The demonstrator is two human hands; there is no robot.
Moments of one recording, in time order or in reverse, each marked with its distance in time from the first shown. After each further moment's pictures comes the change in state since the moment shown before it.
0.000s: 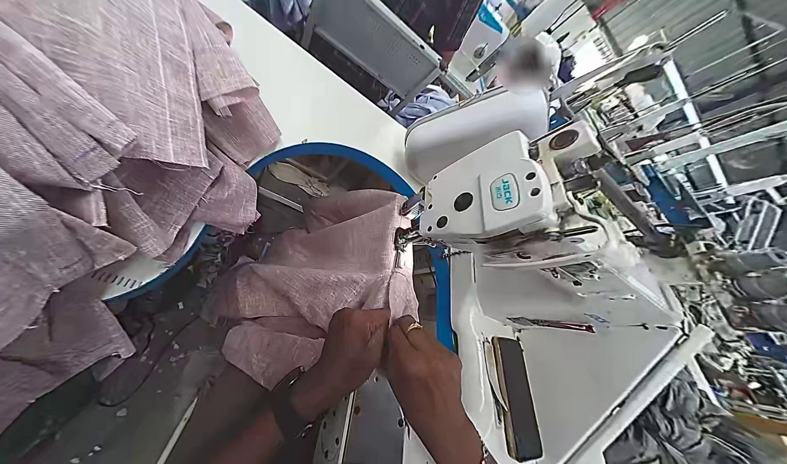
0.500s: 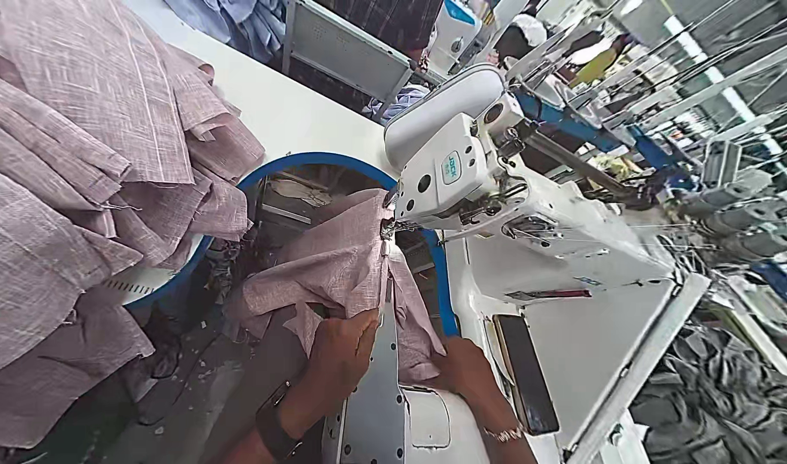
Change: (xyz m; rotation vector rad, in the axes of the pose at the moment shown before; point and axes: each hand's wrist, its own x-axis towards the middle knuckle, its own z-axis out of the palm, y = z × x) left_hand -0.027 0.020 -0.009 0.308 -0.015 0.009; right_hand -0.075 0.093 0.002 0.376 -1.086 0.832
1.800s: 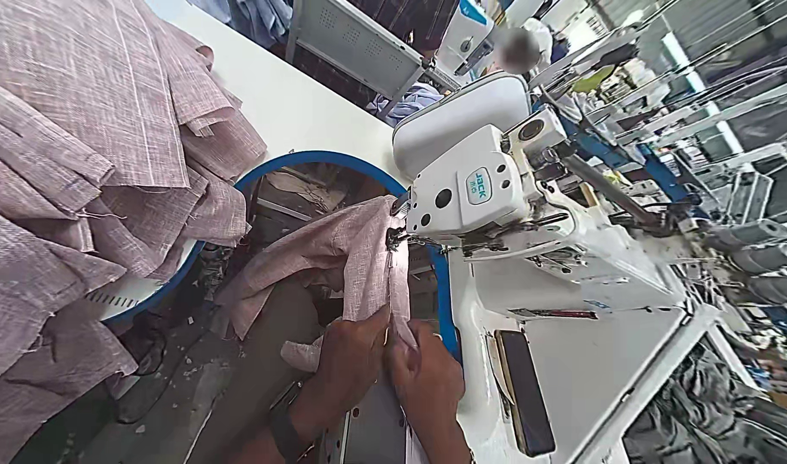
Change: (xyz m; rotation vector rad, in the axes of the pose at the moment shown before) left_hand 0.018 -0.002 0.014 0.043 0.098 0.074; right_hand -0.026 -0.094 0.037 0.028 0.998 -0.410
